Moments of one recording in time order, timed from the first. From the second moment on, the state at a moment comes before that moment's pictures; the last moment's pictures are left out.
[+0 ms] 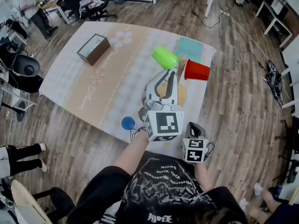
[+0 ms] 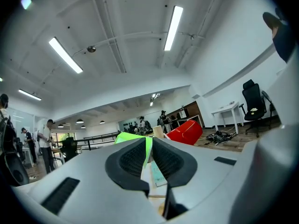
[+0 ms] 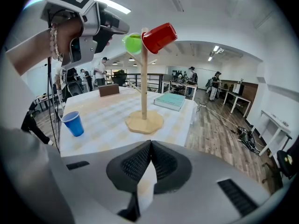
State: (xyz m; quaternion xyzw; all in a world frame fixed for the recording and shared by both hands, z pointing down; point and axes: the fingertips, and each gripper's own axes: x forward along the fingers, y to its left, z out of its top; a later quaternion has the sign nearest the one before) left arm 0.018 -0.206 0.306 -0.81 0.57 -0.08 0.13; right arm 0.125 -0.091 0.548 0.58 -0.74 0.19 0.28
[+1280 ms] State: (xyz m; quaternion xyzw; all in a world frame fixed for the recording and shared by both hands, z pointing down) left arm -0.189 -0.092 0.404 -0.78 0.58 -0.06 -0.24; right arm 0.064 -0.082 0.570 0.52 -0.78 0.20 0.29
